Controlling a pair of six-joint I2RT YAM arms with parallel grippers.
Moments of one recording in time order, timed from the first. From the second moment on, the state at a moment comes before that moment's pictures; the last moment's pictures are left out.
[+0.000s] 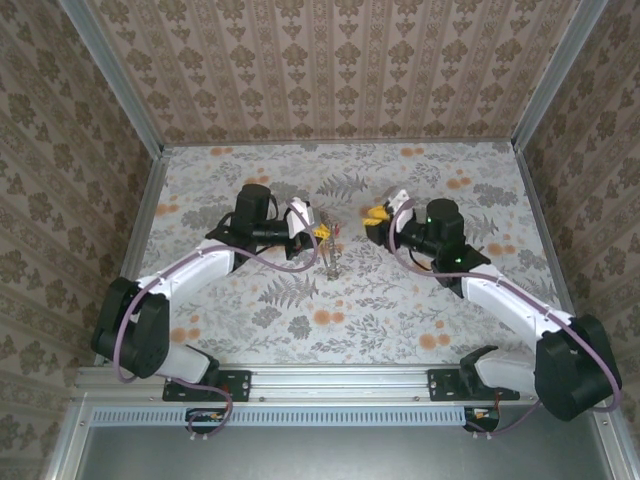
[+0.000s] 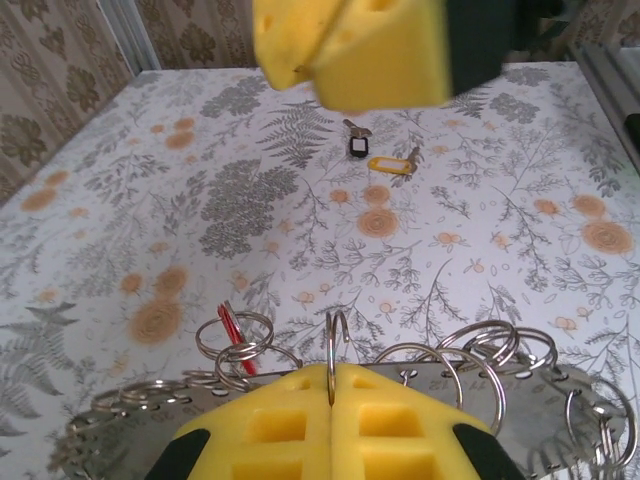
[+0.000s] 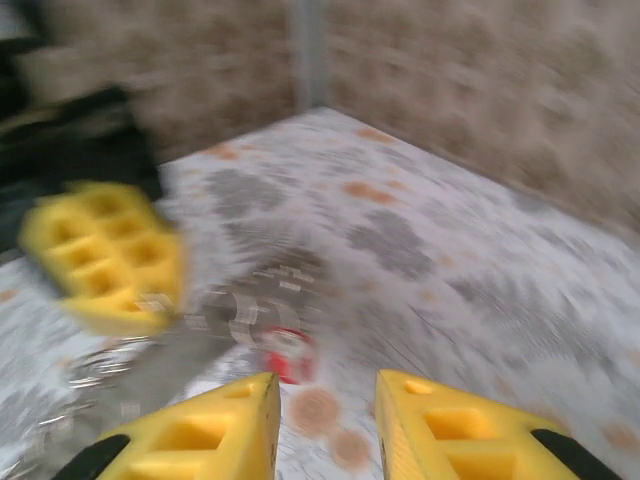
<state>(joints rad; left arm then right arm) -0.52 1.43 0.89 0.01 0.83 0.54 0.36 1.19 0.69 0.22 -0.37 -0.03</state>
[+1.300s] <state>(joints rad) -0.52 1.42 0.79 0.18 0.91 0.37 -0.08 1.56 0.83 -0.64 -0.08 0.49</state>
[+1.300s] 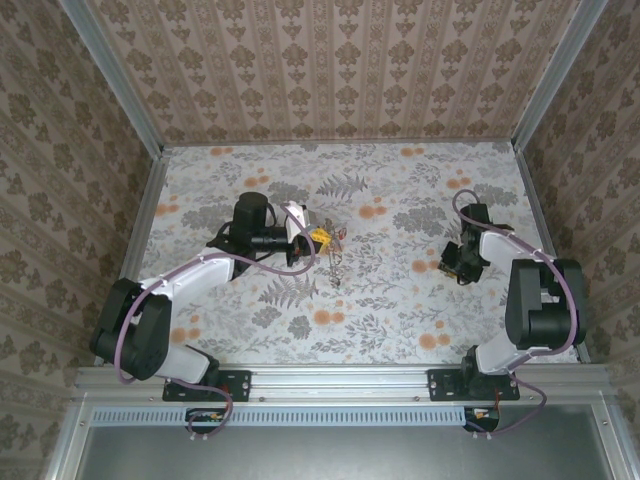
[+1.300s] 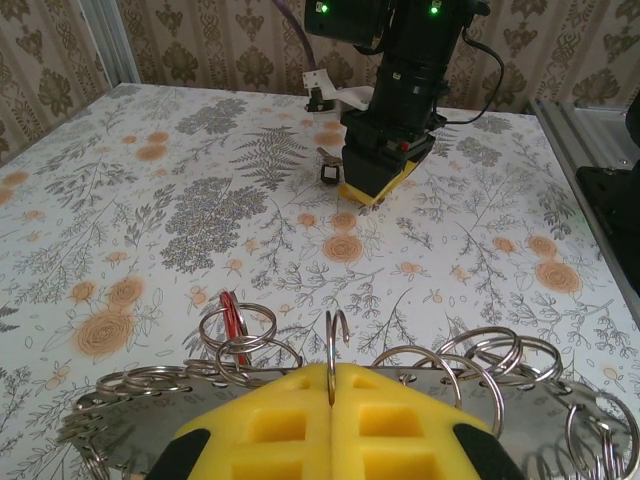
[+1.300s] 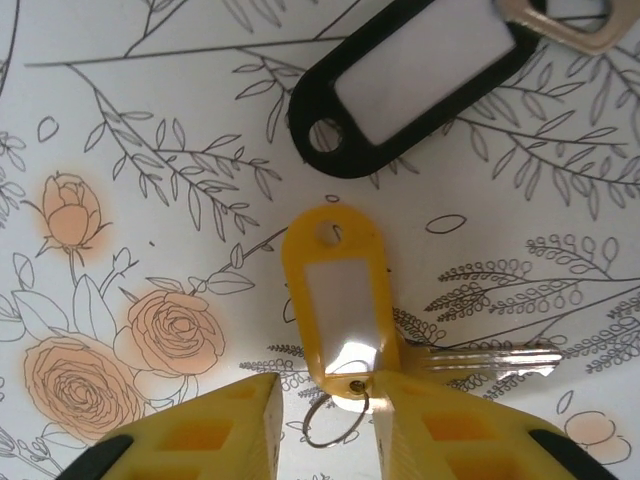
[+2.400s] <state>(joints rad) -0.52 1.42 0.79 0.17 0.91 0.37 0.01 1.57 0.87 -0.71 0.05 0.47</state>
